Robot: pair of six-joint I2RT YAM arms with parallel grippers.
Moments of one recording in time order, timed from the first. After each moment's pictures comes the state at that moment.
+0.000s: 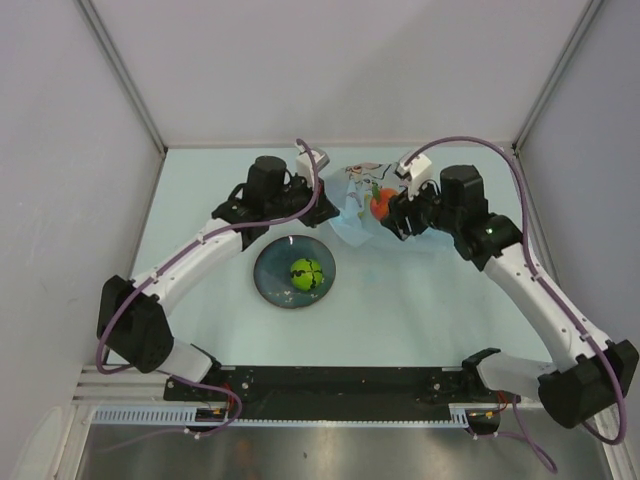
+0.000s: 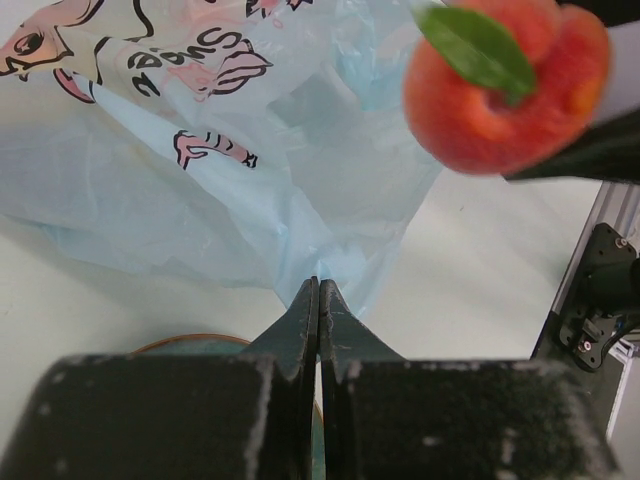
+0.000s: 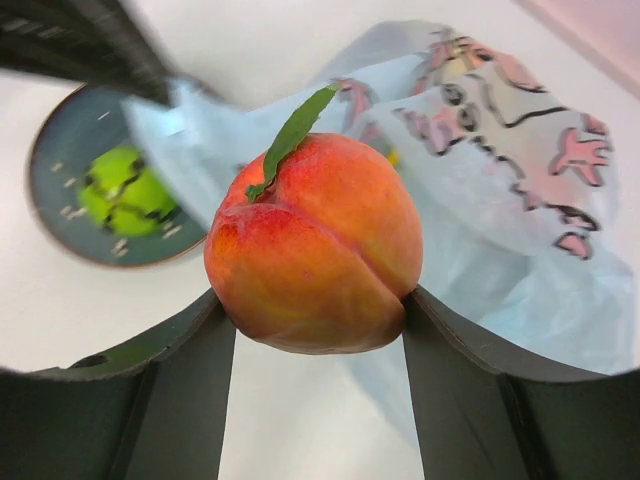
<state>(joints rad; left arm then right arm) -0.55 1.47 1.22 -0.18 0.48 -0.13 0.42 1.20 1.17 -0.44 -0.28 -0.20</state>
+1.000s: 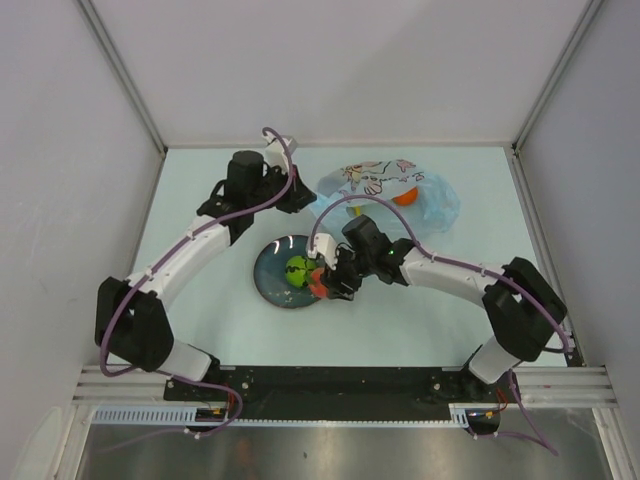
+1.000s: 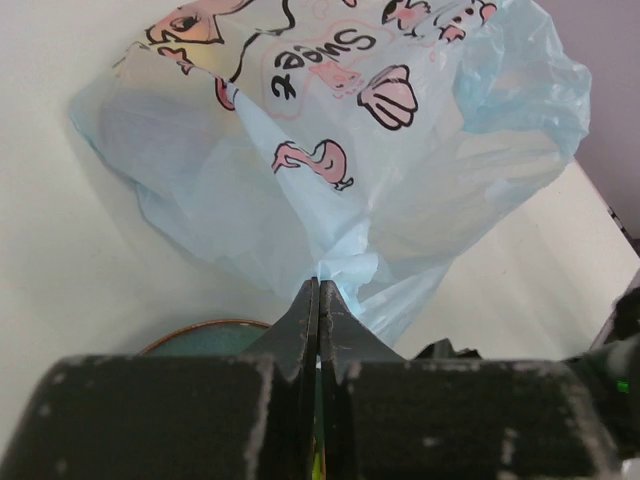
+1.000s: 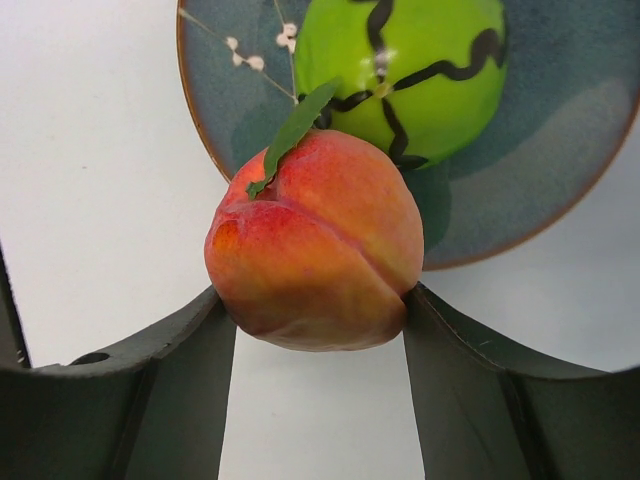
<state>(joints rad) -0.42 1.47 1.20 -0.14 0.40 -0.27 0.82 1.58 1.01 -0.26 -0.40 -0.42</state>
